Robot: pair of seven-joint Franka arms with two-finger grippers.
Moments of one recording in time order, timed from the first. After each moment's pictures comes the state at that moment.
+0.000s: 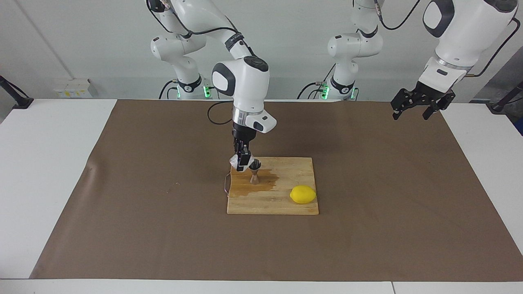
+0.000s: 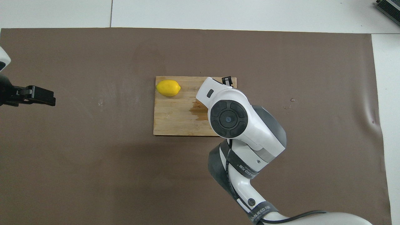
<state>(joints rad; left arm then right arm) 0.05 -0.03 -0.12 -1.63 -0.01 1.61 -0.01 0.54 0.25 -0.01 -1.79 -0.41 2.21 -1.00</state>
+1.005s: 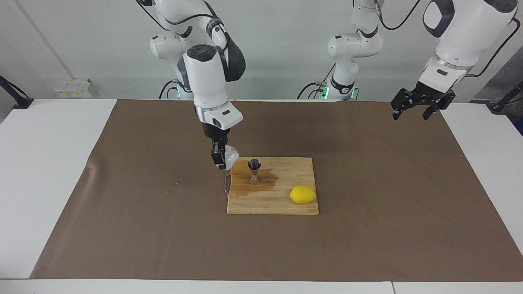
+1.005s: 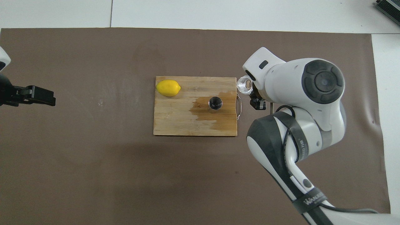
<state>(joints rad) 0.05 -0.03 -0.12 -1.63 -0.01 1.61 -0.01 0.35 0.16 -0.01 -1.78 0.01 2.23 -1.21</state>
